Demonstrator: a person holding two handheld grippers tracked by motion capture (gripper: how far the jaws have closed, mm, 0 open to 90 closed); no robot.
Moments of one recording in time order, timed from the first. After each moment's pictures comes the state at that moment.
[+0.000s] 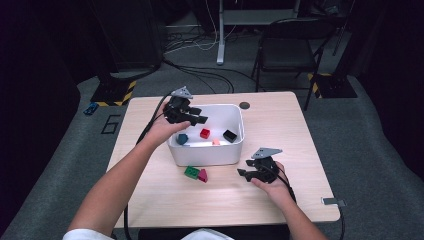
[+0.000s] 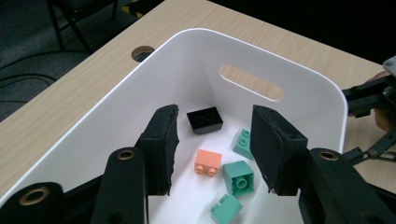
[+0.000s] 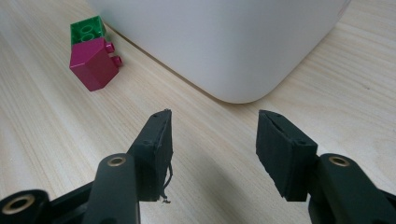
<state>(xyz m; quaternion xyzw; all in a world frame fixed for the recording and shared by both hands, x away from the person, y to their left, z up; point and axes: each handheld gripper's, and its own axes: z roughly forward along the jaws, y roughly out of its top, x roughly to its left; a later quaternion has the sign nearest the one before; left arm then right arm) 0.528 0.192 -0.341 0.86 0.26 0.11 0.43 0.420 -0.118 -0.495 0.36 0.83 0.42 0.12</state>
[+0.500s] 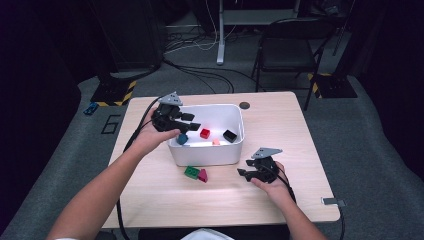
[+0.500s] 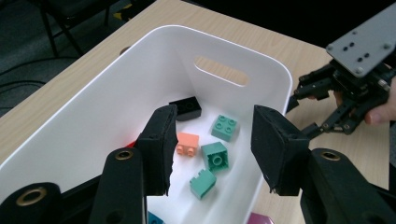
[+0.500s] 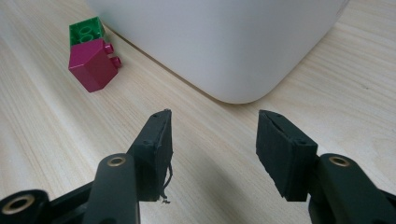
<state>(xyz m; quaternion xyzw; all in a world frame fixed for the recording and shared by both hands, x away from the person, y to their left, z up) 0.485 0.213 -0.327 0.86 0.24 0.11 0.44 0.420 -0.118 -0.495 0.36 0.83 0.42 0.12</state>
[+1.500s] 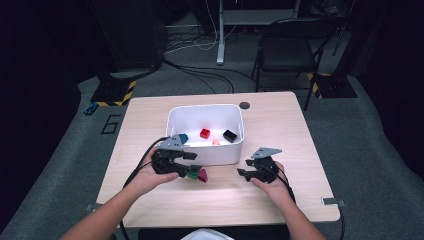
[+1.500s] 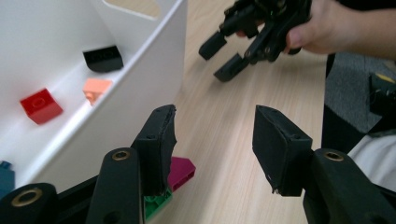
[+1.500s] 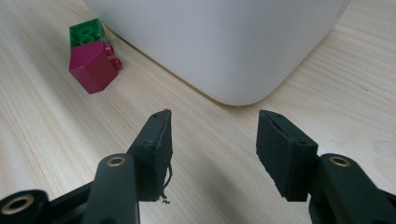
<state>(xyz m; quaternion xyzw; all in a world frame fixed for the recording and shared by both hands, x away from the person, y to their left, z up) 0.403 0.209 -0.396 0.88 0.20 0.05 0.43 0.419 -0.116 -0.494 0.36 0.83 0.42 0.12</state>
